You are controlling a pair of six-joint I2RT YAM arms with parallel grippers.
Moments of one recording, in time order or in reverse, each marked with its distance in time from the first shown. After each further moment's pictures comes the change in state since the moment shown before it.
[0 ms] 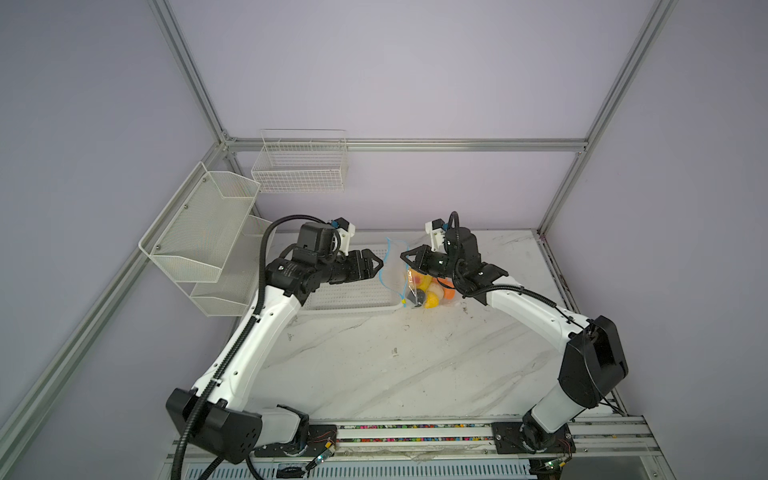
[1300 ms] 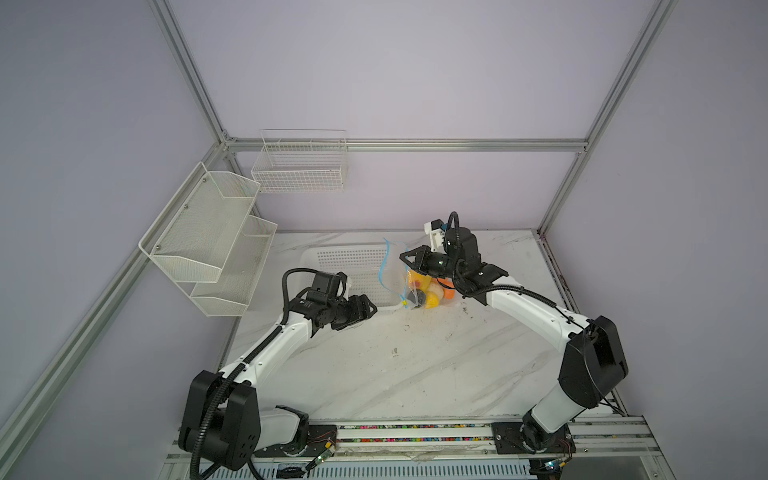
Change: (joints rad) left arm 0.031 0.046 -0.540 0.312 0.024 -0.122; right arm 0.000 0.000 0.000 0.000 -0.019 0.000
